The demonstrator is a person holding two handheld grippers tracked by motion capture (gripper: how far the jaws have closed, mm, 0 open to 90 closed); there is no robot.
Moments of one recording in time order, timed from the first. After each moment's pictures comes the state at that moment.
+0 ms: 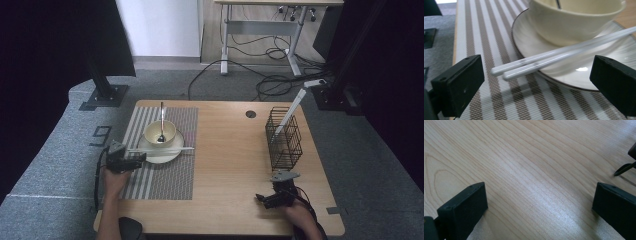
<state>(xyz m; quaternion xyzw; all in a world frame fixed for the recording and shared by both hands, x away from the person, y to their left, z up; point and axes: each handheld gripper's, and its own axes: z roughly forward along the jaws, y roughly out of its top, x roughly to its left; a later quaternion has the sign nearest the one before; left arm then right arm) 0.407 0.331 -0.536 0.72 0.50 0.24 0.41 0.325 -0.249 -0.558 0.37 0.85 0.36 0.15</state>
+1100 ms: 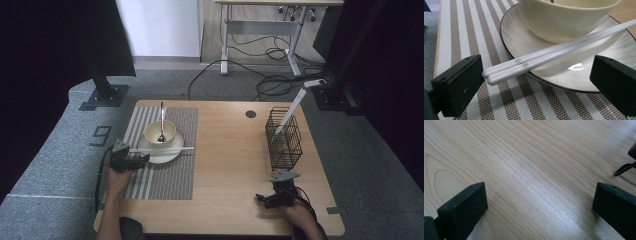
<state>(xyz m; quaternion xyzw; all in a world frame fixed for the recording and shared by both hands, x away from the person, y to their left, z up) 0.412 0.322 -0.538 0.74 0.49 0.22 0.41 0.325 -0.249 -0.558 0.37 0.85 0.36 0.15</state>
